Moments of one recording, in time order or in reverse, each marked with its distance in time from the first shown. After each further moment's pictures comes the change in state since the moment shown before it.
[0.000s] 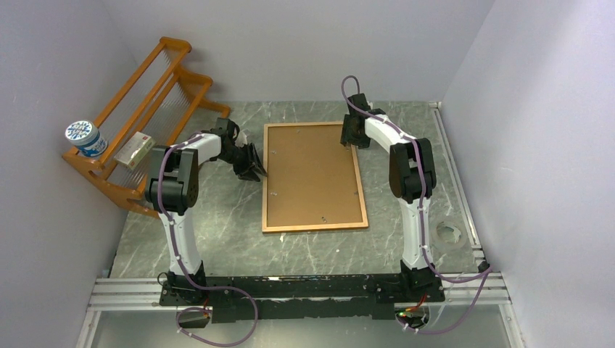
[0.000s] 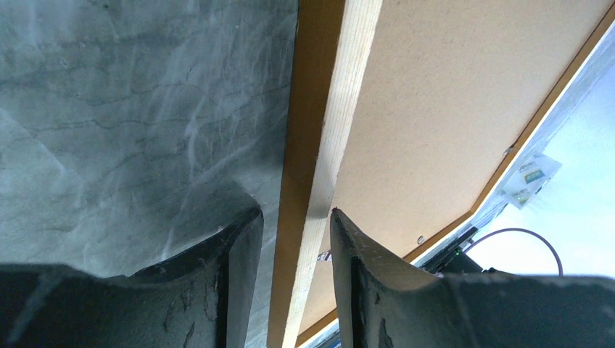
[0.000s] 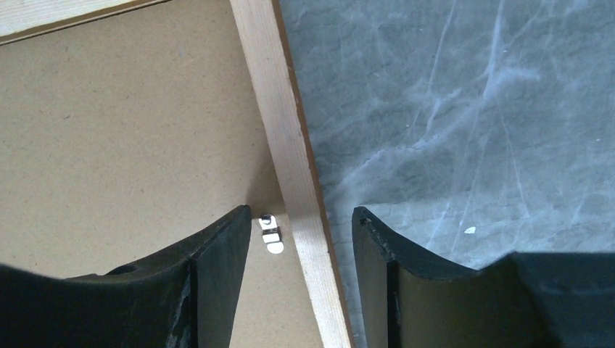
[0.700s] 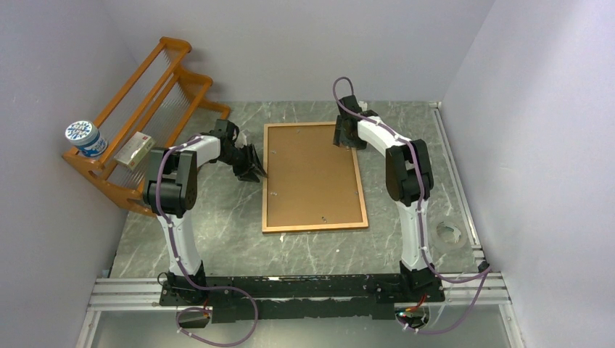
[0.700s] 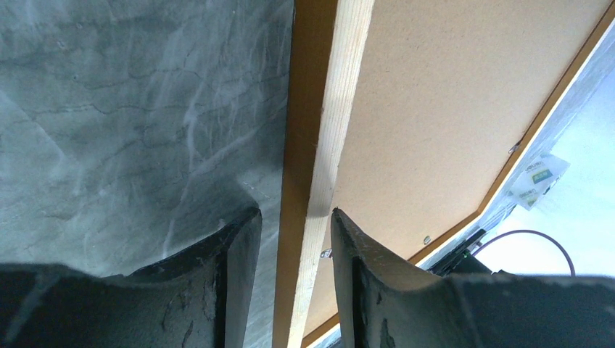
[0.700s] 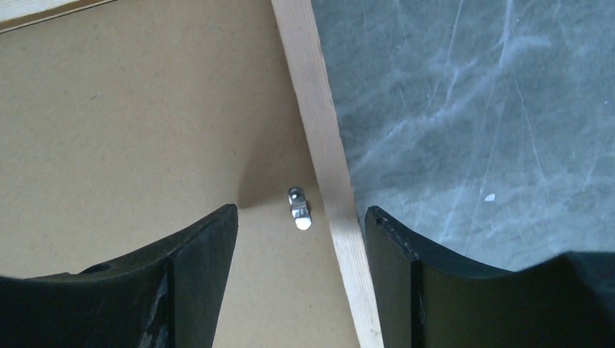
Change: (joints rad) left arm 0.002 -0.034 -0.045 0.042 -0.004 0.005; right arm 0.058 -0.049 -0.039 -0.005 0.091 0.053
